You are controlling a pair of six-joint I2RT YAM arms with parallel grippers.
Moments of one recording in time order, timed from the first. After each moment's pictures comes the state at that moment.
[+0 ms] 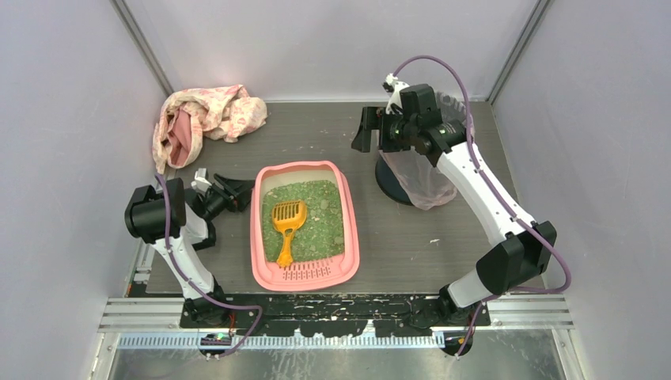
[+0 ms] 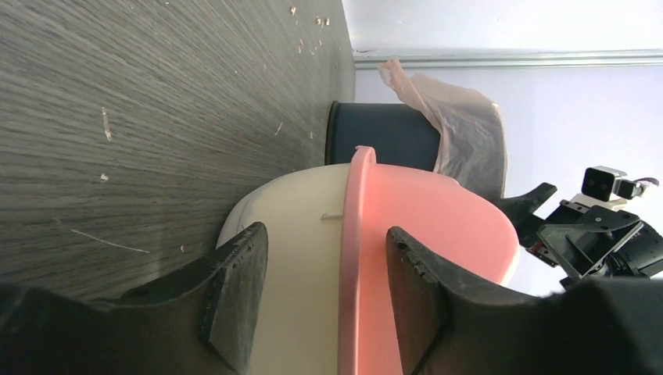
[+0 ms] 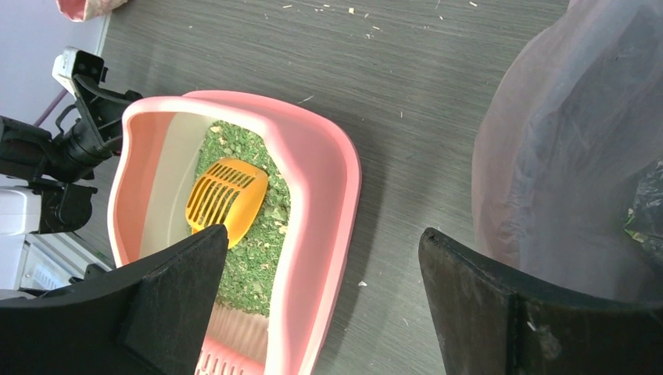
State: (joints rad) left arm 0.27 1.95 0.39 1.39 0.93 -1.30; right arm 0.40 1.50 1.56 -0.68 -0.24 0.32
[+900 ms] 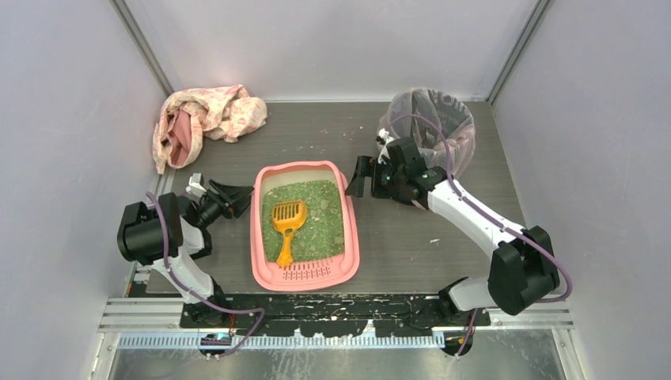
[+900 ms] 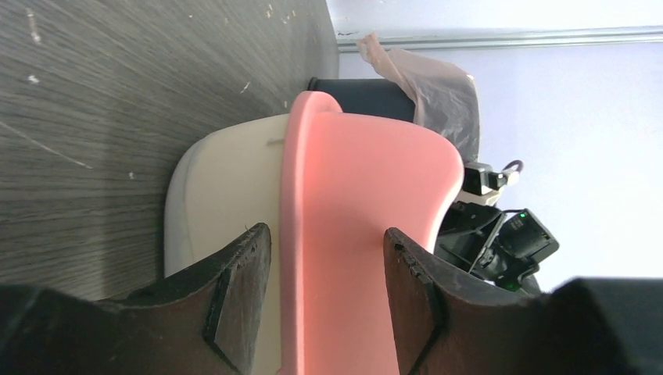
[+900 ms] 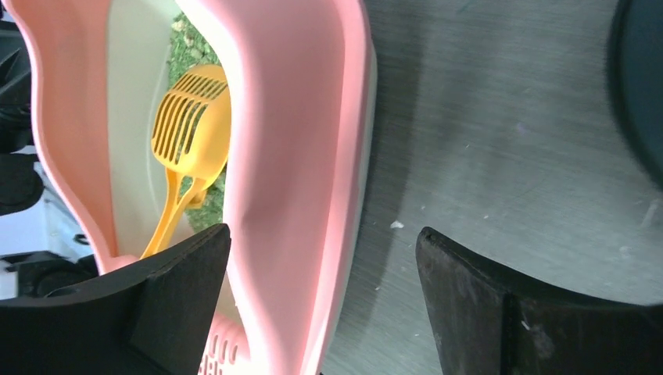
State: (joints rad) left arm 0.33 1.76 0.26 1.34 1.00 -1.31; right arm 0.48 1.40 1.05 -0.44 -0.25 0.49
